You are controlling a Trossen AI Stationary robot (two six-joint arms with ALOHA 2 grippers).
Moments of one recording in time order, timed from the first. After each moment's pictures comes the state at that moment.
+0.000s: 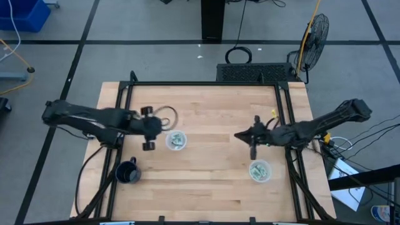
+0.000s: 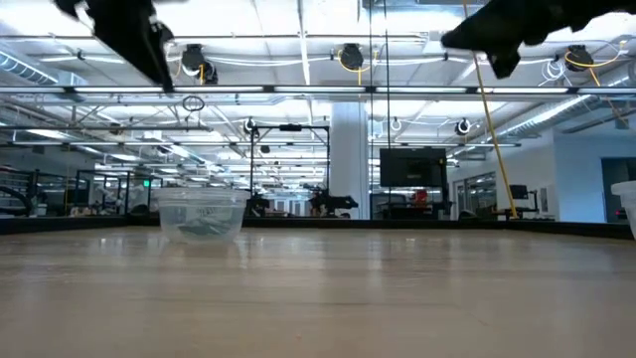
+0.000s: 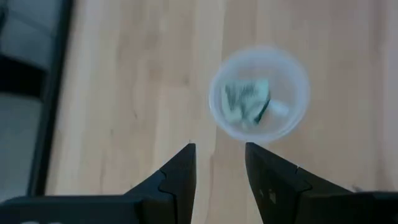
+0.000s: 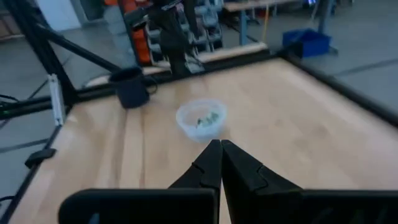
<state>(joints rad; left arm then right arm) -0.14 1.13 1.00 -0.98 -0.32 -0.09 0.33 0.89 0.51 0.07 0.49 0.32</state>
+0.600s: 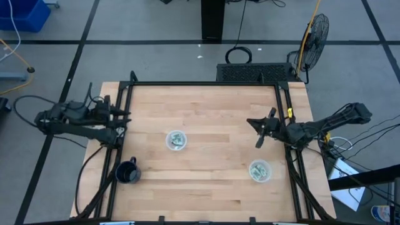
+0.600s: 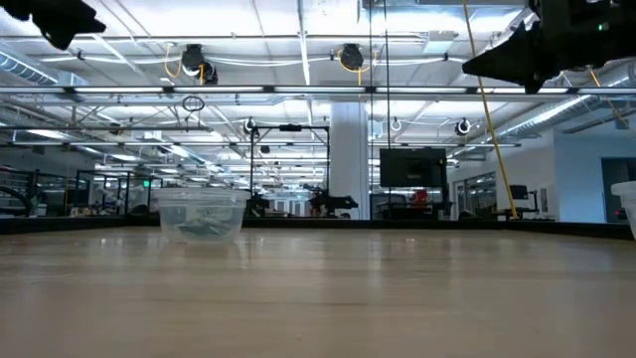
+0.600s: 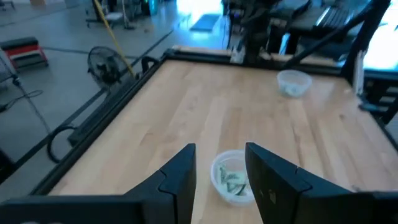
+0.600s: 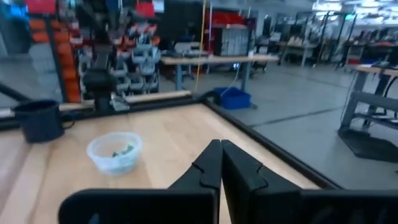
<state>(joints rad) -0.15 0.23 0.81 -0.92 -0.32 -0.15 0.32 0.57 0.26 0.24 0.79 0.03</state>
